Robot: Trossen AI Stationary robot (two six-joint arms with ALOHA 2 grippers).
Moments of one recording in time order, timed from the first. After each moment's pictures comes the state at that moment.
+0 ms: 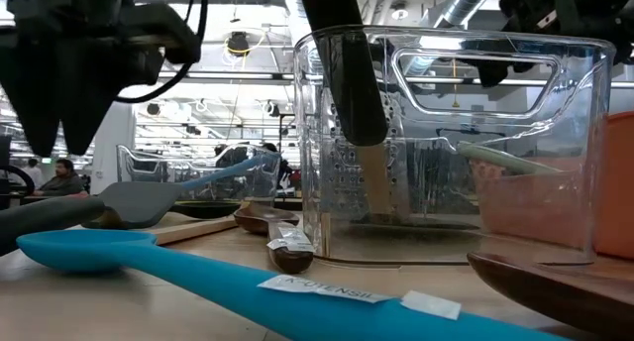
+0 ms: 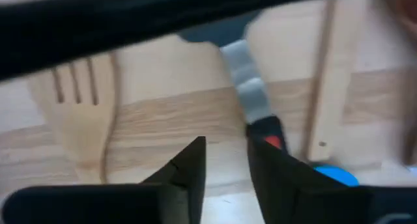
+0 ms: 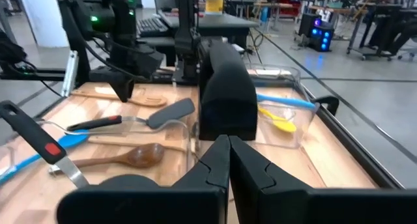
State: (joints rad) left arm -0.46 1.63 1.08 -0.90 0.00 -1.92; right arm -0.41 0.58 0.34 0.09 -0.39 -0.11
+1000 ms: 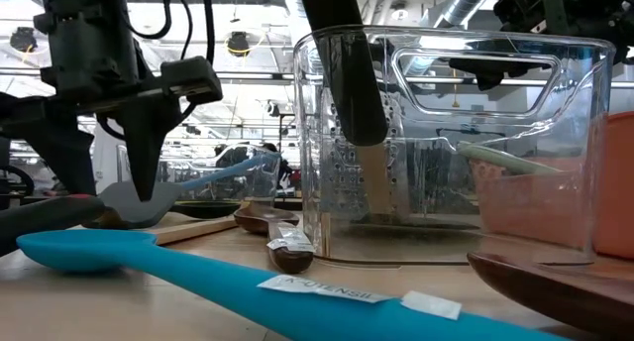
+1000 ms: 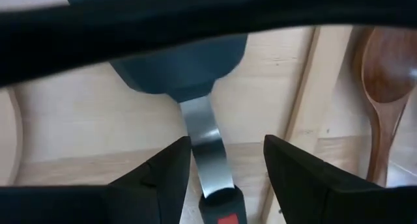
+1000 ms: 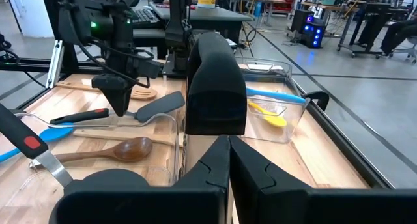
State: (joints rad) left arm -0.42 1.63 0.89 -0.57 -0.14 -2.05; right arm -0.42 0.62 0.34 0.11 -0.36 -0.14
